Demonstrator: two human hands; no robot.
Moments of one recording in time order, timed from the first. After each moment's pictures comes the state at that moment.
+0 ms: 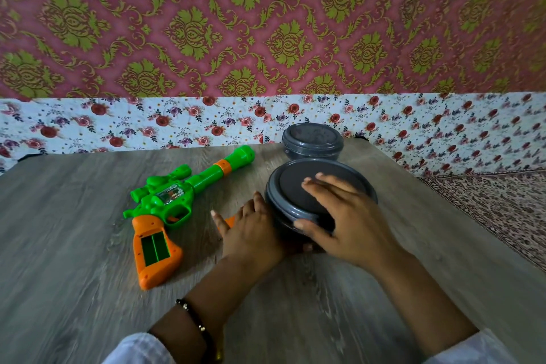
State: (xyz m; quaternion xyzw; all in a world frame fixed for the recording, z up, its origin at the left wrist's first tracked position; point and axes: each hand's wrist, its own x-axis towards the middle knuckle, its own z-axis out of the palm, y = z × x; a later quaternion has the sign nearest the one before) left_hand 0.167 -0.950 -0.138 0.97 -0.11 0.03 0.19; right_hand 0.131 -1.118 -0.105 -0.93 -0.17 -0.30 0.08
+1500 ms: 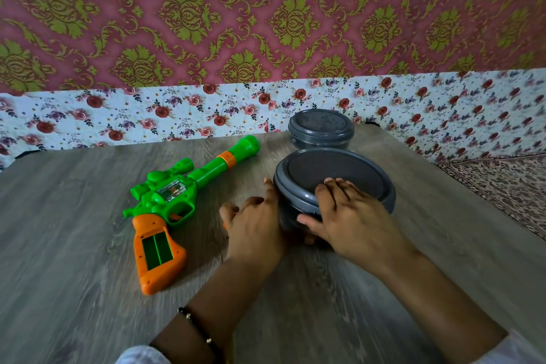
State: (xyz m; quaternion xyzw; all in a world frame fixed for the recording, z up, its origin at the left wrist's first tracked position) left_hand 0.168 -0.947 -0.130 0.97 -0.13 0.09 0.16; right_hand 0.143 -1.099 -0.116 -0.92 -0.14 -0.33 -0.13
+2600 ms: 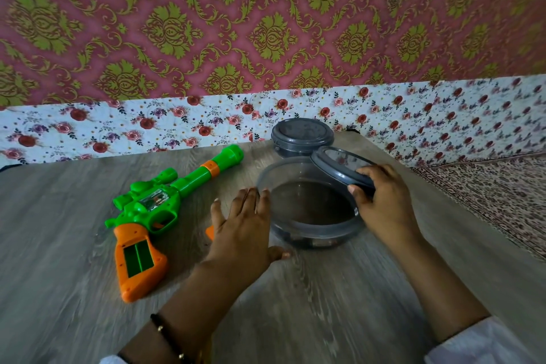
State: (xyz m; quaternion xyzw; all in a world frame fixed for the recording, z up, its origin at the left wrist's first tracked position) left_hand 0.154 -0.948 -0.113 0.98 -0.19 0.04 0.05; right_hand 0.150 -1.179 -0.114 -0.92 0.10 -0.30 0.22
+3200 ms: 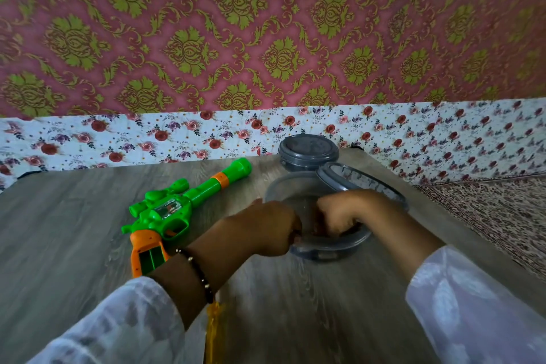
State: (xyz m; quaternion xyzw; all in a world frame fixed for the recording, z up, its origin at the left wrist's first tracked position) left_hand 0.179 -0.961 -0.071 0.92 -0.39 -0.05 -0.01; right_hand 0.180 -1.112 -0.049 -0.96 -0.03 0.26 -0.03
